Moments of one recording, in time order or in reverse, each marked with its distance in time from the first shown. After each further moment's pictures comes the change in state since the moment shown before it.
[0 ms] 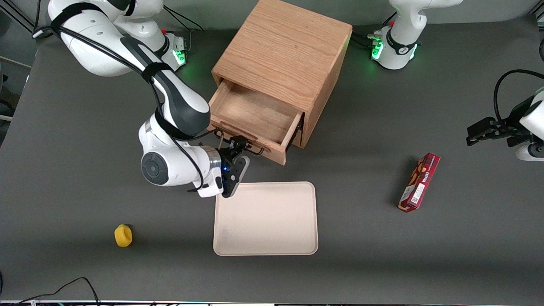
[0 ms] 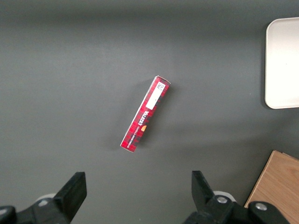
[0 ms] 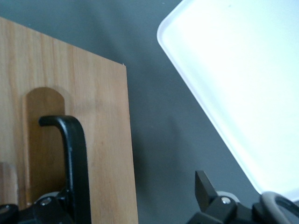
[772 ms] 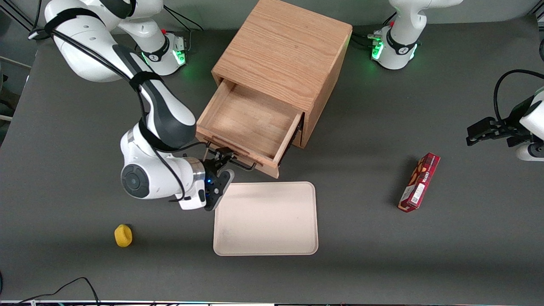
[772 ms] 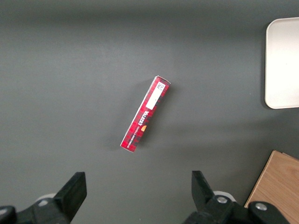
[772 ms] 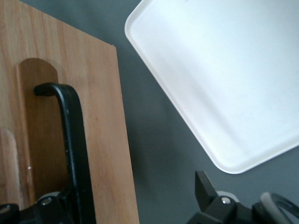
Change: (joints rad) arm 0.002 0.033 -0.076 0.112 -0.024 -0.083 0.000
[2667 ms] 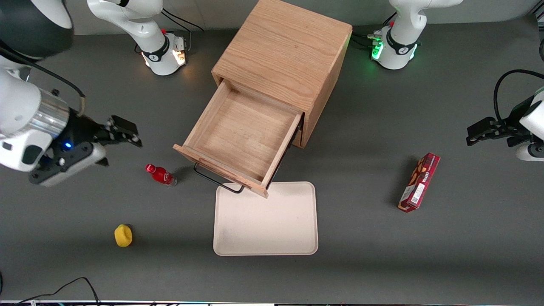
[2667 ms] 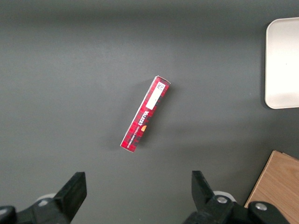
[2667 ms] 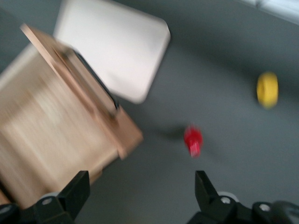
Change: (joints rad) arm -0.040 -0.425 -0.248 0.097 -0.084 -0.394 0.387
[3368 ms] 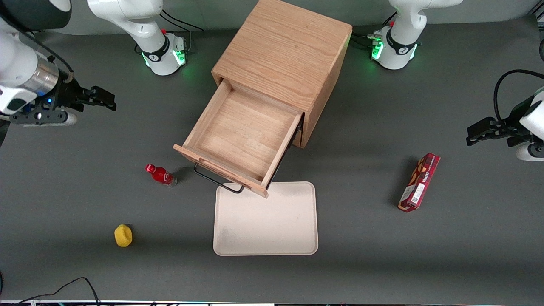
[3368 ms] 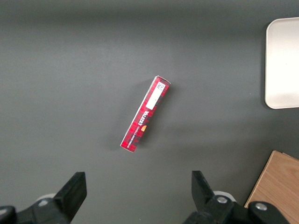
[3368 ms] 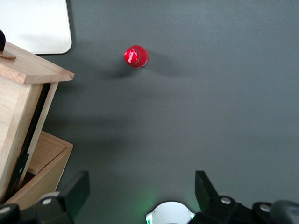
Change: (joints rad) arm -0.028 -0.500 -0.117 -0.739 -0.043 0.197 0.224
